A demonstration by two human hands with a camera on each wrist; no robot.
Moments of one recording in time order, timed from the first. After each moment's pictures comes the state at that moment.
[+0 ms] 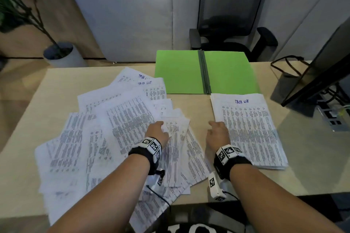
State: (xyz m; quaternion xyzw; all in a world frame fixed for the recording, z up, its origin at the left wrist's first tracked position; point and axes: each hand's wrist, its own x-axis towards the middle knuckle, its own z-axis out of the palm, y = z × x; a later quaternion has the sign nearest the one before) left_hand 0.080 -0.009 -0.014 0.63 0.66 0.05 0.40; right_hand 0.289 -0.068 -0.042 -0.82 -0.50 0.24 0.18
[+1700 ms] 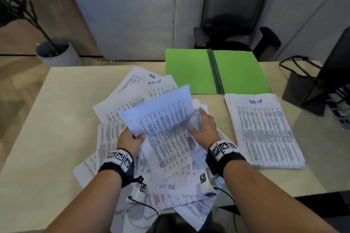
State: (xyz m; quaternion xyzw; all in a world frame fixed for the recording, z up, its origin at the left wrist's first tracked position) left_hand -0.057 0.008 -0.030 0.55 0.67 0.25 0.42; right_hand 0.199 -0.025 -0.036 -0.77 -0.51 0.30 0.24
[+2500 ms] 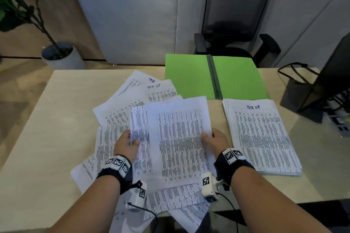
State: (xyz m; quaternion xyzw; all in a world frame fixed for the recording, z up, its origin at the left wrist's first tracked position) left_hand -0.053 -0.011 -0.022 0.50 0.72 0.24 0.42; right_hand 0.235 -0.051 -0.037 -0.78 -0.36 0.40 0.31
